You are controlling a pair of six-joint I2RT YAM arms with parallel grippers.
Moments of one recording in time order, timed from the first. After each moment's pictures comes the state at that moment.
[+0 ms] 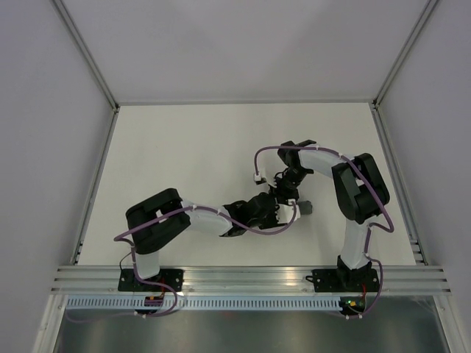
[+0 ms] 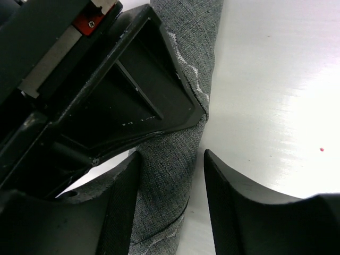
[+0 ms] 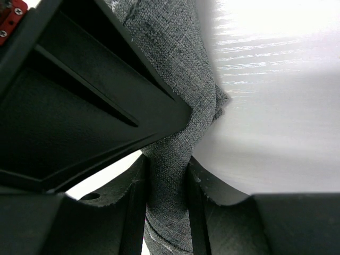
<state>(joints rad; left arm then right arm) -1.13 1.85 0.90 0.33 -0.10 0.45 0.42 1.95 1.27 -1.03 -0.58 -1.03</state>
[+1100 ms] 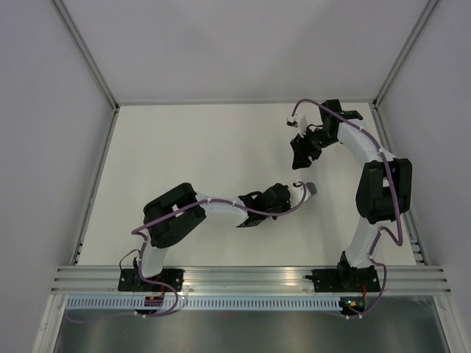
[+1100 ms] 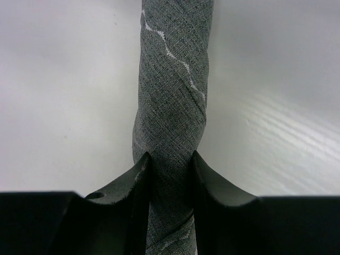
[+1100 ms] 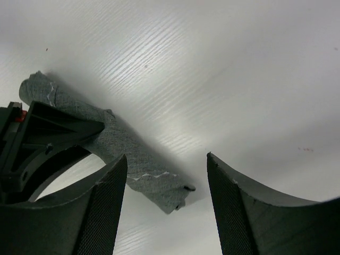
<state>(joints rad) -1.11 1.99 1.13 0.22 -0.21 0.21 0.12 1.90 1.56 -0.97 -0.65 -0.73</state>
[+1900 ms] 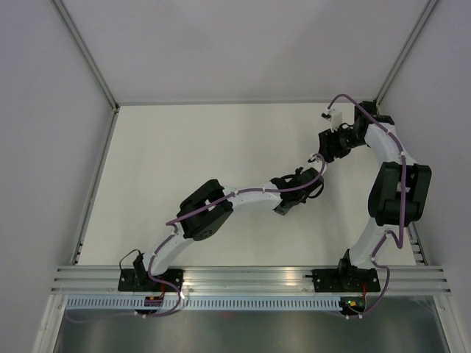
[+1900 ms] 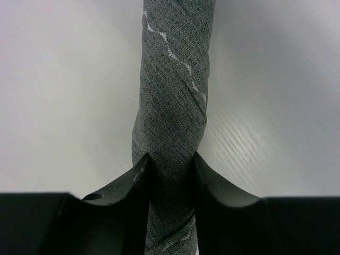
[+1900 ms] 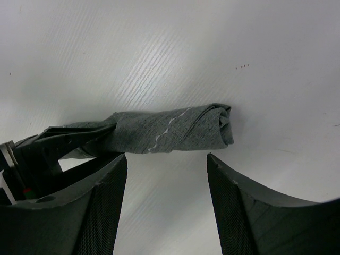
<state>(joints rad) -1.12 2.34 1.78 -0.20 -0.42 -0.24 -0.12 1.84 1.51 -0.90 -0.64 -0.56</state>
